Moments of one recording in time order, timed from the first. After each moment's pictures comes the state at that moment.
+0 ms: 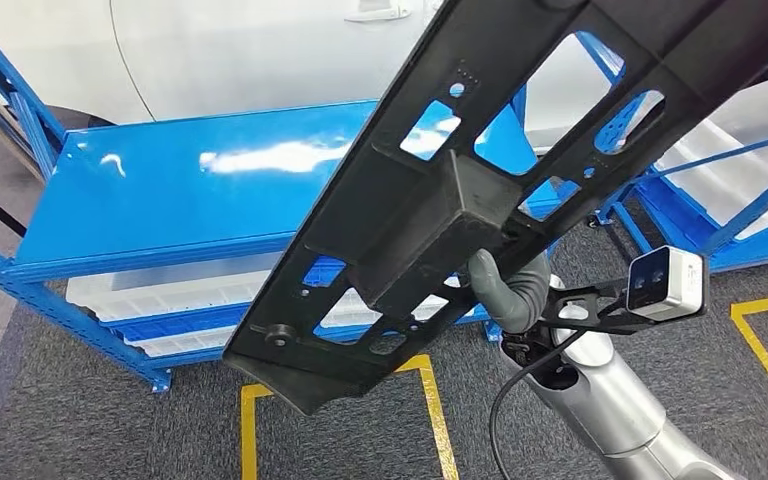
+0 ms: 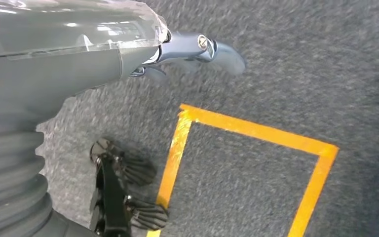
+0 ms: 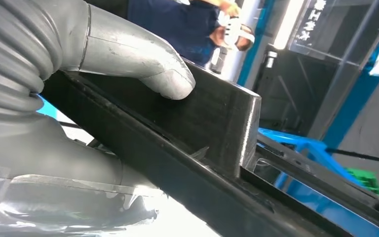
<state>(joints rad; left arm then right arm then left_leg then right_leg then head) -0.08 -0.01 1.35 -0.24 -0.79 -0.06 -0.45 -0.49 -0.27 0.58 -1.83 -0.65 0.29 -0.59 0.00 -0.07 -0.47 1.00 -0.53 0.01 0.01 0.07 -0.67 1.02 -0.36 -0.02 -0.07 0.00</state>
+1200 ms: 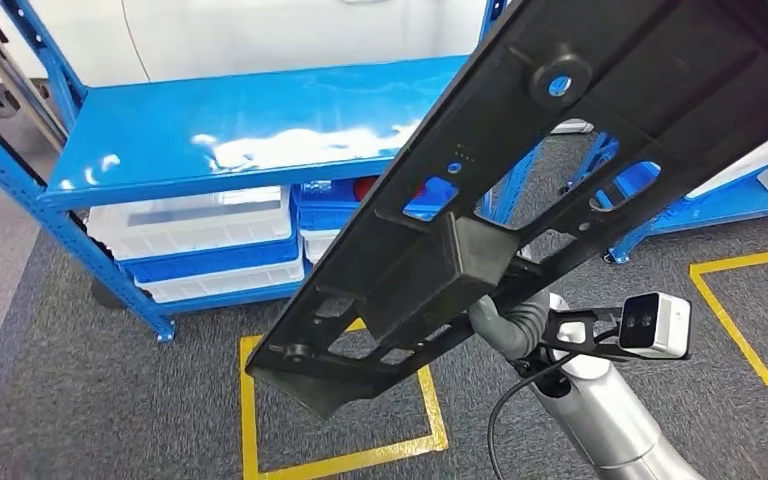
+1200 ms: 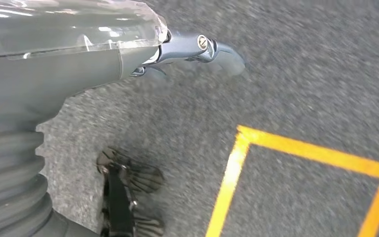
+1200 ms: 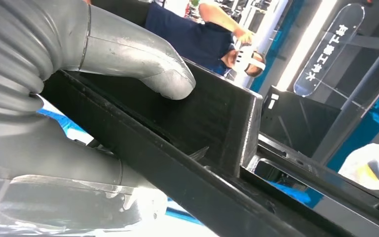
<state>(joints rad) -0.08 -0.03 1.35 -0.25 -0.80 -0.04 -0.45 -0.41 -0.24 0.47 -1.77 -0.45 0.44 -0.69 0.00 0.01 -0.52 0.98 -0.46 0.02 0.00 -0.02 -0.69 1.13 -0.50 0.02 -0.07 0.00</state>
